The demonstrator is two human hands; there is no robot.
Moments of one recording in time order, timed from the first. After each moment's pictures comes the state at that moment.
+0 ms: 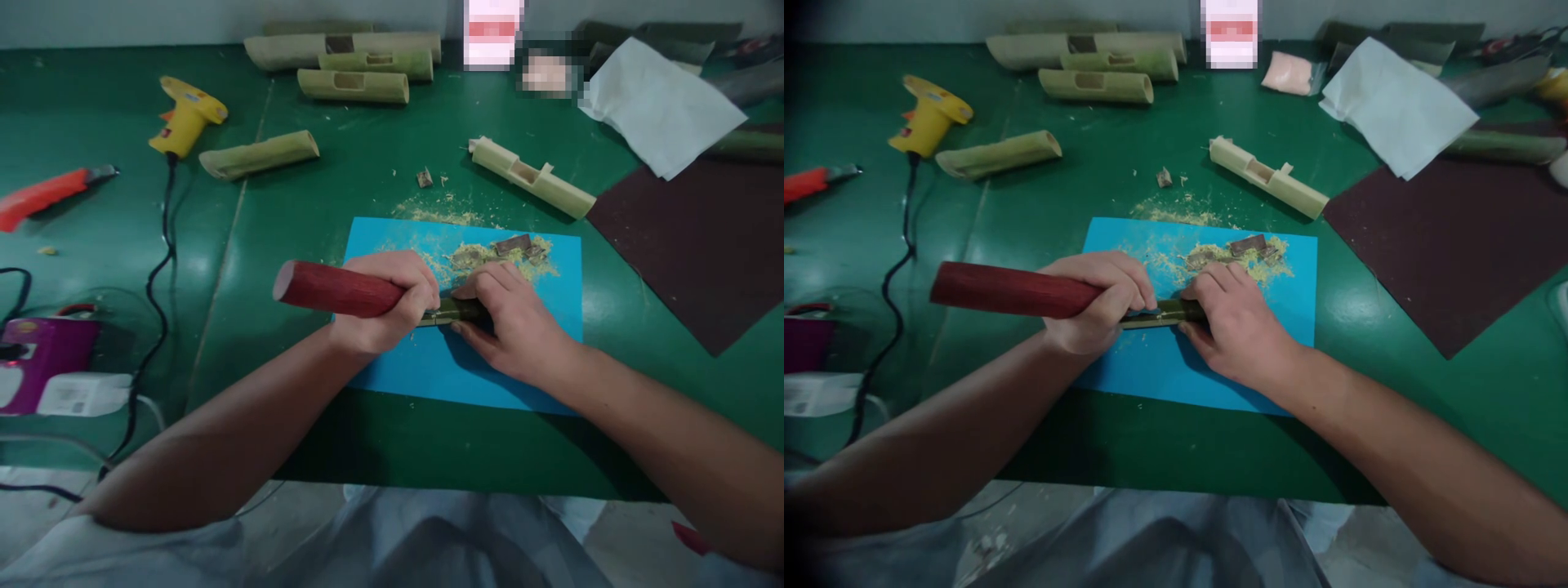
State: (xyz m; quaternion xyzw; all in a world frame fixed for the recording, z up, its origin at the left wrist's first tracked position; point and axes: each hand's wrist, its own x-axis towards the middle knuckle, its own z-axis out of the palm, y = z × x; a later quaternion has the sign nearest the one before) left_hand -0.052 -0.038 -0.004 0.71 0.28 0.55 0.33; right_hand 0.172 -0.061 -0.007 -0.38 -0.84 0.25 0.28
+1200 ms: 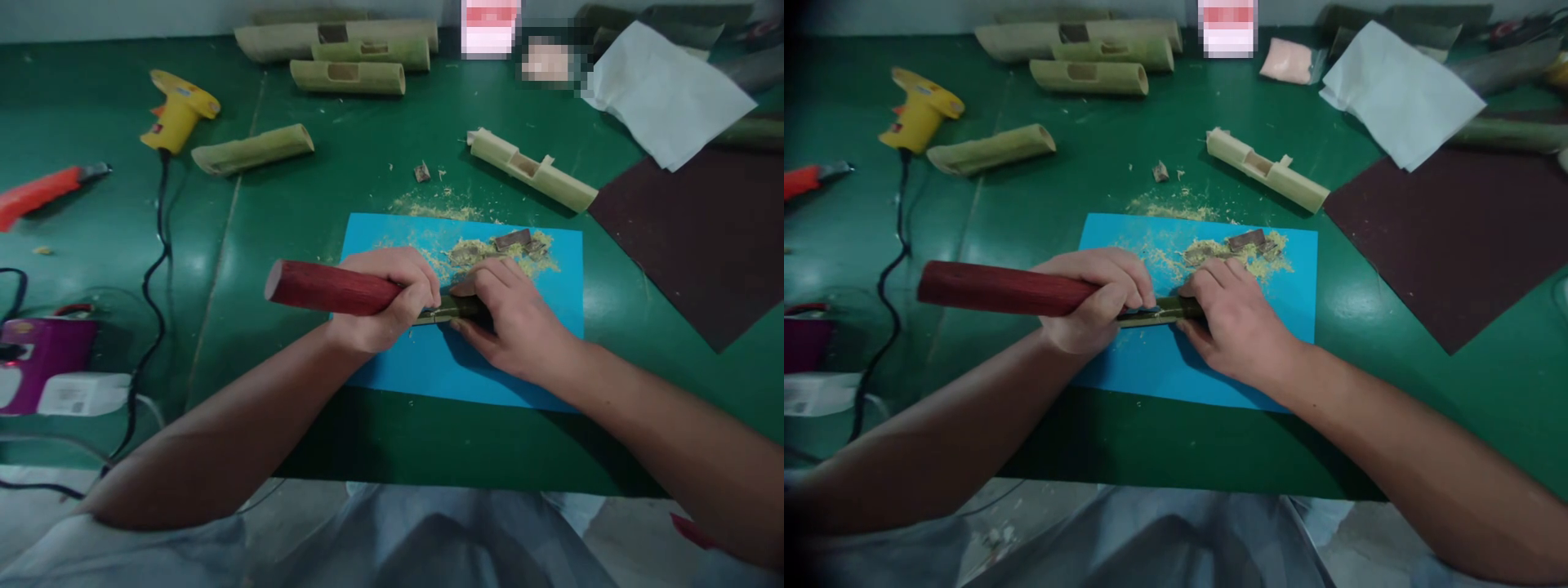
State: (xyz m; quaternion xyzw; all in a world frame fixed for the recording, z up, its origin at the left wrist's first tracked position) left_hand -0.052 -0.036 -0.004 0.72 0.26 0.55 0.34; right_hand 0.172 -0.060 -0.006 -0.38 -0.84 0.25 0.29
